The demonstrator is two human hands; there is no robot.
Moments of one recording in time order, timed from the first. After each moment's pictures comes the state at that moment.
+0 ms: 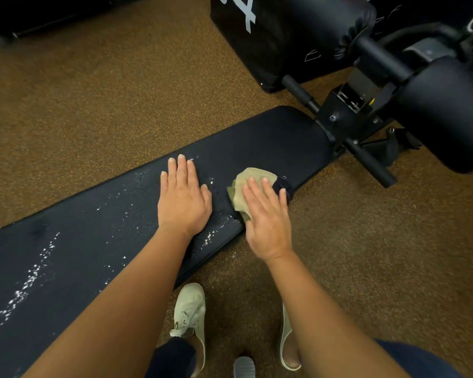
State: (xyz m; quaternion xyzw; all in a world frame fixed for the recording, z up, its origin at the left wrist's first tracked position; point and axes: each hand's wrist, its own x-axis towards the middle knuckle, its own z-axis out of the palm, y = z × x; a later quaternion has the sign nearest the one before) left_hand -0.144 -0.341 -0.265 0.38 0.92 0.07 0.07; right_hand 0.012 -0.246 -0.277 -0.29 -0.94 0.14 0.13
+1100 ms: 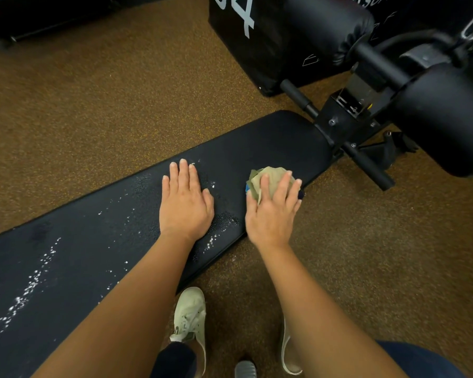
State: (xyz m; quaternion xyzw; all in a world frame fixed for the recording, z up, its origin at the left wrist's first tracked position) left_hand -0.142 -0.342 -0.263 0.38 0.92 0.07 0.07; right_hand -0.013 -0.244 -0.271 -0.49 -0.86 0.14 0.08
